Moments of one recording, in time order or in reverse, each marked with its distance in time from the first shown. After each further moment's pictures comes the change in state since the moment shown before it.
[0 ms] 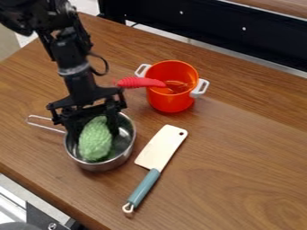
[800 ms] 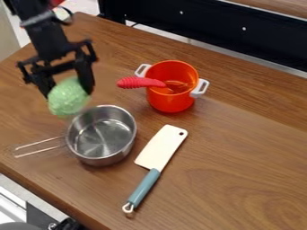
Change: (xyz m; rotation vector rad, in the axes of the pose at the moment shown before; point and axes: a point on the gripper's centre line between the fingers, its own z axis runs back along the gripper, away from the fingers) arm 0.026 0.019 0.063 -0.097 -0.003 -0.068
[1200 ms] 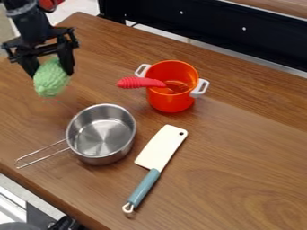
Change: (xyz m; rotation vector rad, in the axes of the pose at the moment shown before) arm 0.067 0.025 0.003 0.111 -0.267 -0.046
